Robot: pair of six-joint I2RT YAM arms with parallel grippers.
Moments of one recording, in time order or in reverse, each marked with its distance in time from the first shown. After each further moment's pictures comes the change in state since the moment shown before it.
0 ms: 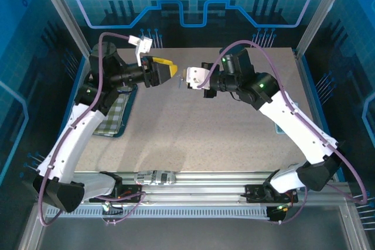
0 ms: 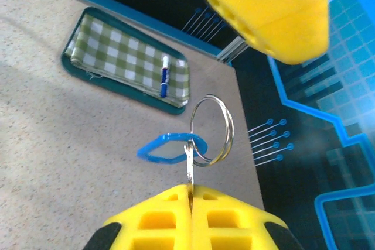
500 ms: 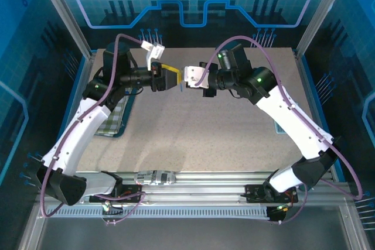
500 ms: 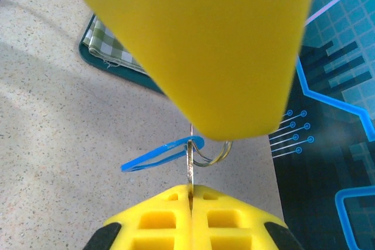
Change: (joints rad) left arm -0.049 0.059 0.025 -0.139 0.007 0.126; right arm 0.000 0.055 0.091 -0.112 -0.010 -0.009
